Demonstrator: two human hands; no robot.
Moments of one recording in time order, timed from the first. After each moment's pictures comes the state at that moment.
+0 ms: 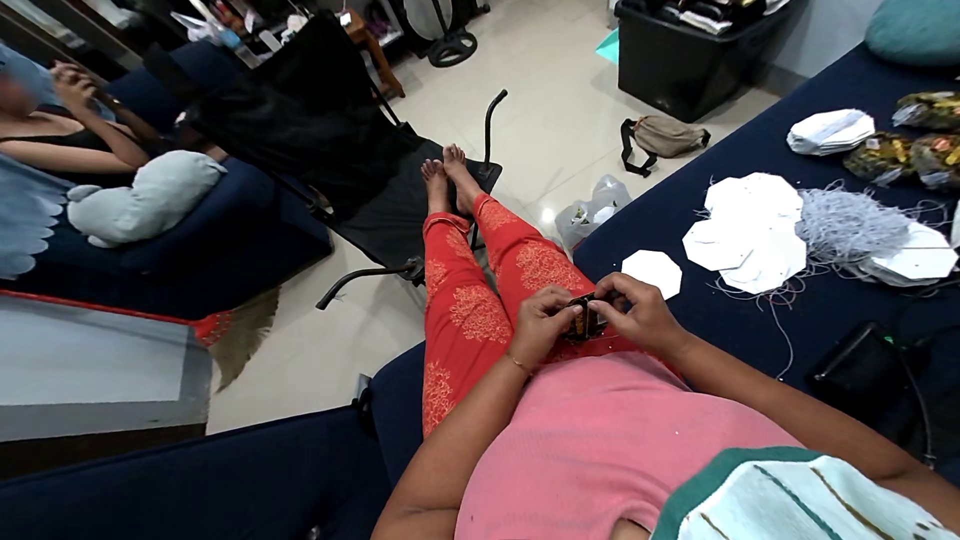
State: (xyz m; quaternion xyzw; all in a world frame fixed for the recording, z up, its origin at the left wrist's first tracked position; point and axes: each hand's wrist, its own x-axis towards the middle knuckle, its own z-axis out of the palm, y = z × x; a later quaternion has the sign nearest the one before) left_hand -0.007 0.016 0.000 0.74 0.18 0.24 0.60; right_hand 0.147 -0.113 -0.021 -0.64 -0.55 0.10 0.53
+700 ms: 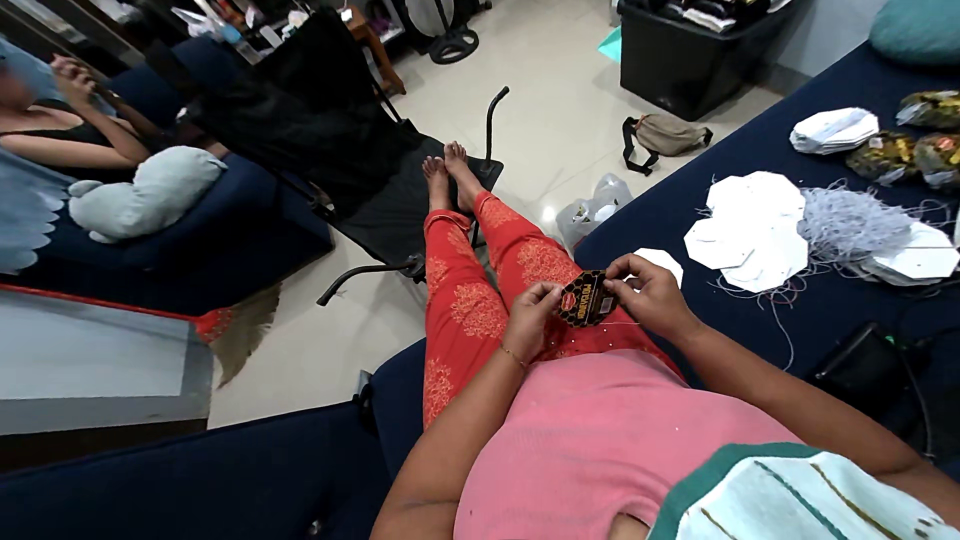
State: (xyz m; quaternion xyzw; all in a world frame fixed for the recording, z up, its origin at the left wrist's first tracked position) left_hand -0.003 0.019 0.005 0.58 0.31 0.22 0.72; right_hand 0.157 -0.112 -0.003 -0.66 -0.44 0.19 0.58
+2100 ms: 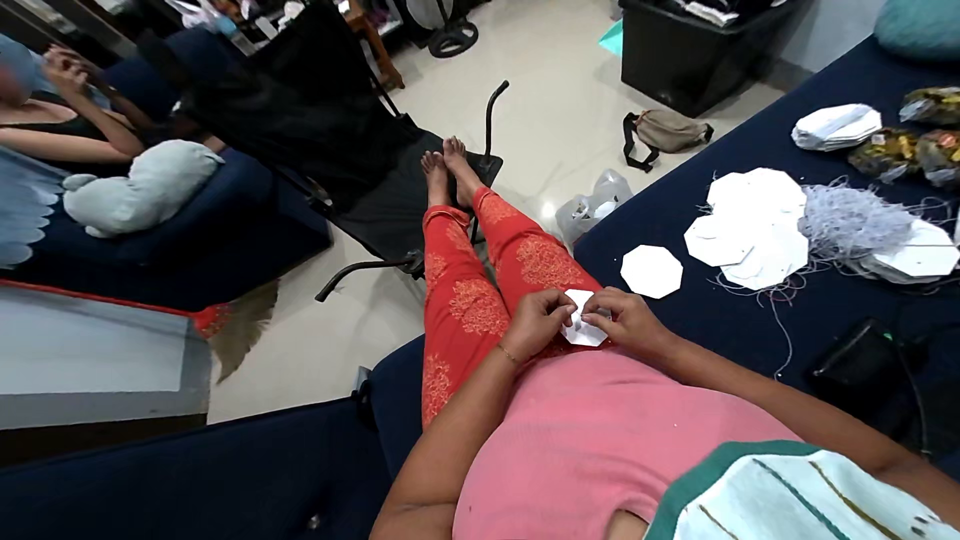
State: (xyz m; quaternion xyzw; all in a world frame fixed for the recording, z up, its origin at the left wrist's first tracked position) left_hand -0.012 0.023 0.022 0.80 0.26 0.04 0.54; right_hand 0.143 -0.113 -0.049 -0.63 -0.58 0.18 0.48
